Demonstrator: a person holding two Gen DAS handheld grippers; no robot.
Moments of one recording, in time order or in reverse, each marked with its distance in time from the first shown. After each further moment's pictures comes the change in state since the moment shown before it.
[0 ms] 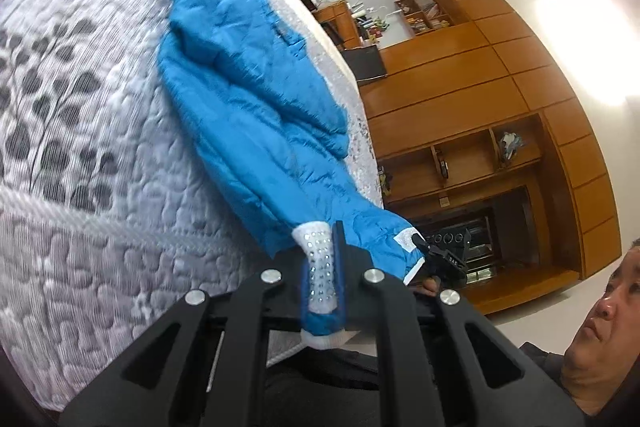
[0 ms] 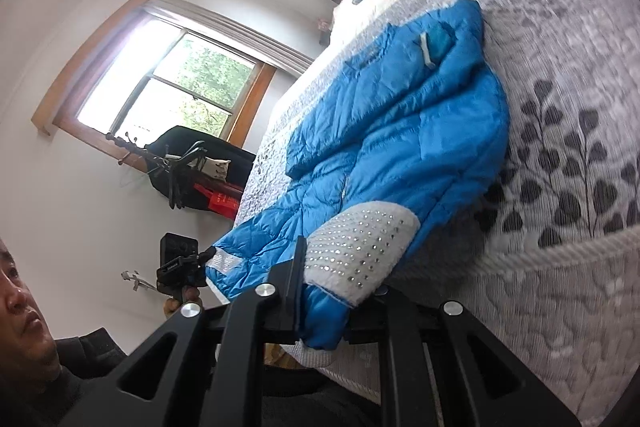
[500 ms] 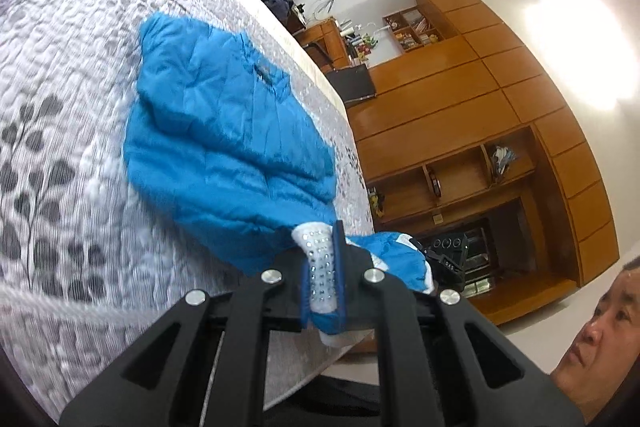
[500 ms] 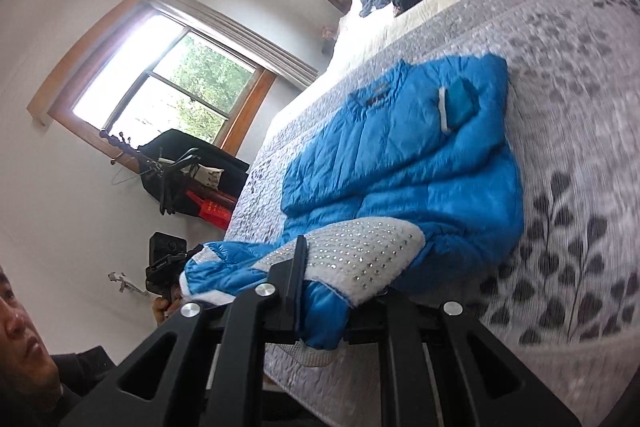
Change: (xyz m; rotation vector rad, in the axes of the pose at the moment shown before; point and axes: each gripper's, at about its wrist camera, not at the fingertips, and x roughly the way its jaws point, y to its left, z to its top) left arm 0.006 -0.007 0.066 0.016 -0.063 -0.015; right arm 0.014 0.010 0.073 -0.070 -0.018 -0.035
